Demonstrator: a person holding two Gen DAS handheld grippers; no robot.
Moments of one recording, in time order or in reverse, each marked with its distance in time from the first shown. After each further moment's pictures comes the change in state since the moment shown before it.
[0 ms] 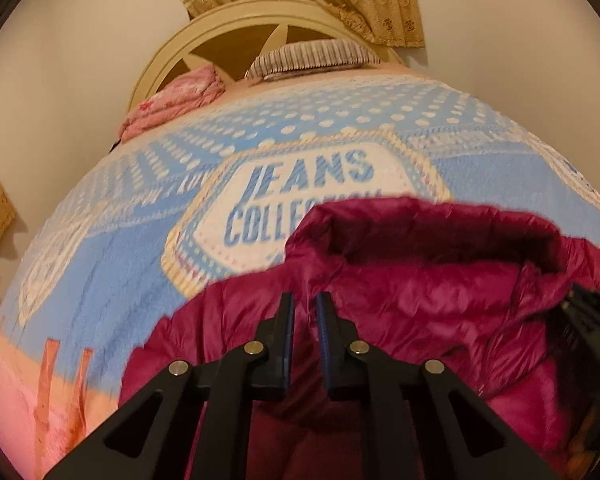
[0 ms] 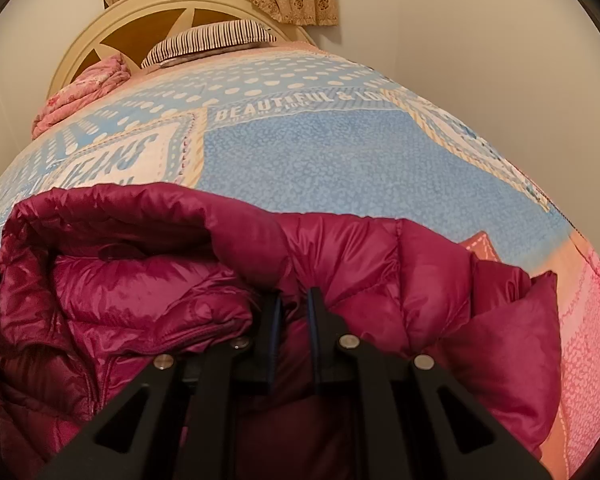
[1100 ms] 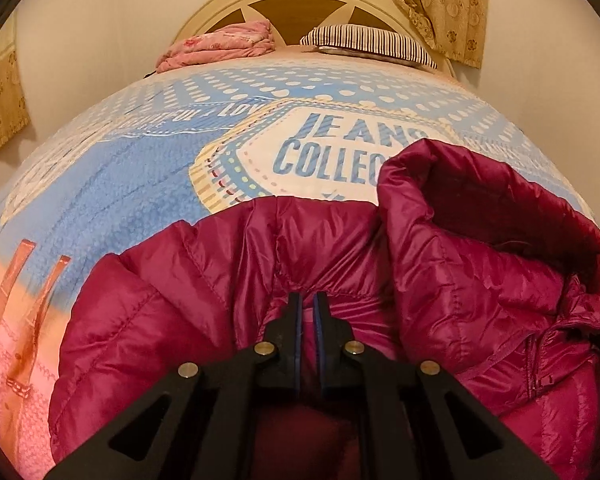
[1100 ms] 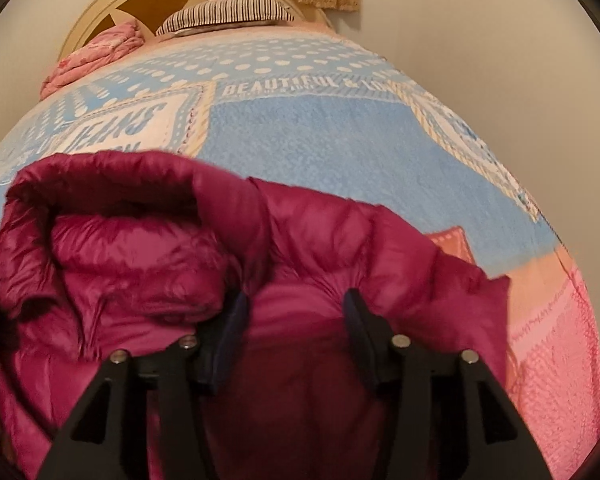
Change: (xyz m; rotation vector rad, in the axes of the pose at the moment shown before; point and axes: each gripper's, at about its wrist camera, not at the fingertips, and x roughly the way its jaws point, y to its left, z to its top) left arm 0.030 0.045 -0.037 -0.270 0.058 -0.025; right arm -0.021 -0.014 -0.004 -0.094 0.097 0.002
